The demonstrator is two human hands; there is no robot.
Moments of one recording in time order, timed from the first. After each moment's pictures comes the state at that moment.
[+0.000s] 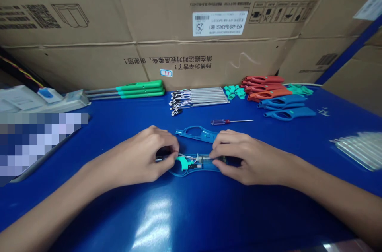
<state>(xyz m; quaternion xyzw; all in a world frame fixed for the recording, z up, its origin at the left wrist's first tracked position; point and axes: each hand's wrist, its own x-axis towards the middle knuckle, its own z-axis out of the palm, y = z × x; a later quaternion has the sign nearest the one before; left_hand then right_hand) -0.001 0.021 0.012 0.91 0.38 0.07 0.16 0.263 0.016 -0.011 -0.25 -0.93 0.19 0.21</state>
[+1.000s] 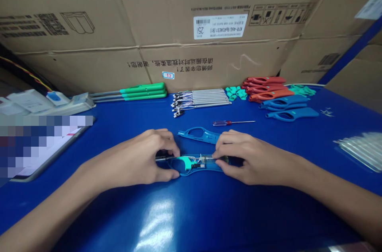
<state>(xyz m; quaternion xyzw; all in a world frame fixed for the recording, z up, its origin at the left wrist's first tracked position) -0.011 0.020 0.016 0.89 0.42 0.02 0.19 0.264 0.016 -0.009 -0.27 -0.93 0.16 0.20</state>
